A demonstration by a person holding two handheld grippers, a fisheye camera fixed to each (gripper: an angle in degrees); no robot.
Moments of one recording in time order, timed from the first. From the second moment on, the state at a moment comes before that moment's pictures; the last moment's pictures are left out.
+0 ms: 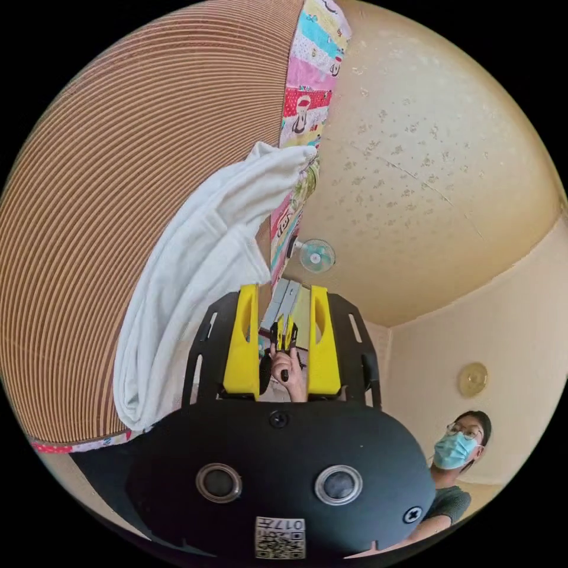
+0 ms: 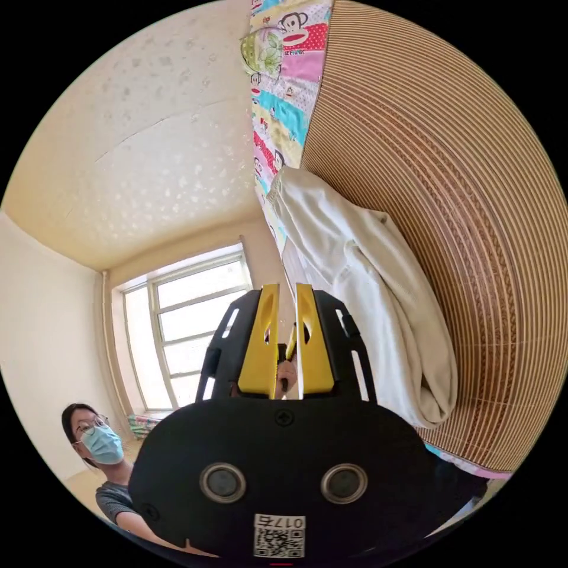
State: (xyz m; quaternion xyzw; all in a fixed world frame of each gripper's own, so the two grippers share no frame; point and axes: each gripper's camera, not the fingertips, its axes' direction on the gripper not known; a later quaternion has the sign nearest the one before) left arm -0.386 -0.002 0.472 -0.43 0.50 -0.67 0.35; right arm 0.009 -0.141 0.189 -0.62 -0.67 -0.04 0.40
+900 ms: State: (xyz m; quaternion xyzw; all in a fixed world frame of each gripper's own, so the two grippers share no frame) left arm -0.241 -0.067 0.429 -0.58 0.51 -0.35 0.53; right arm 0.034 -0.070 0.089 -0.54 -0.67 -0.34 0.39
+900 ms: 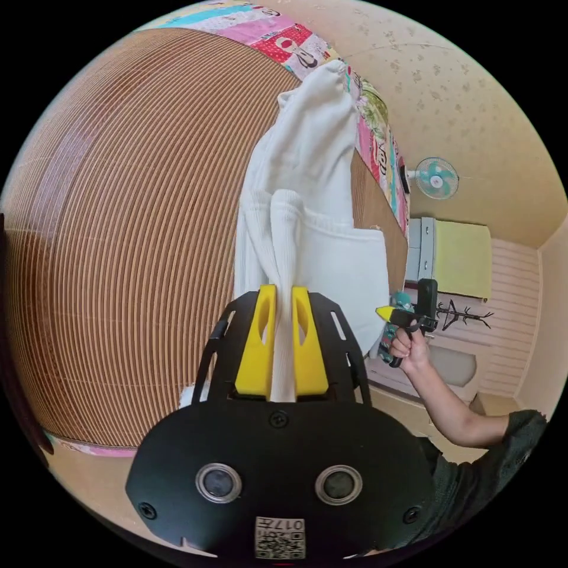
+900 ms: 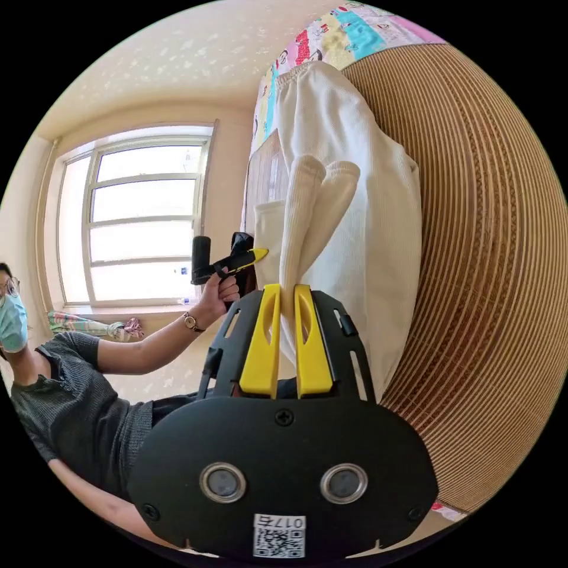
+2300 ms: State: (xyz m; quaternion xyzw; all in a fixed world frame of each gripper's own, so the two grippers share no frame) left arm -0.400 0.038 0.302 -0.57 0.54 -0.60 -0.14; right arm 0.208 -0.100 0.161 -0.86 -0.48 0.11 0.09
